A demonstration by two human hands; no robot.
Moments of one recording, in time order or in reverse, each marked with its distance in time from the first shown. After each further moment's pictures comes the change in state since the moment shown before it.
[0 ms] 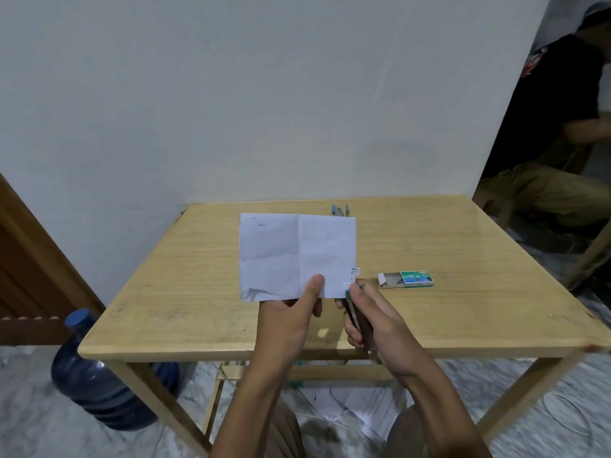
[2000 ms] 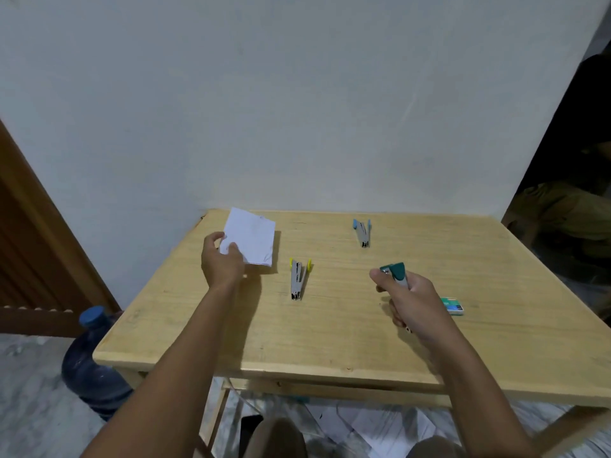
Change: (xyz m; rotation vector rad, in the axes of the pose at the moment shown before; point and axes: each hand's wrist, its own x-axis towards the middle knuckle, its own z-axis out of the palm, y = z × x) left_hand 0.166 -0.043 -0.097 0.160 0.542 -0.075; right_hand 0.057 -0.031 -0.016 -0.335 0.369 0.155
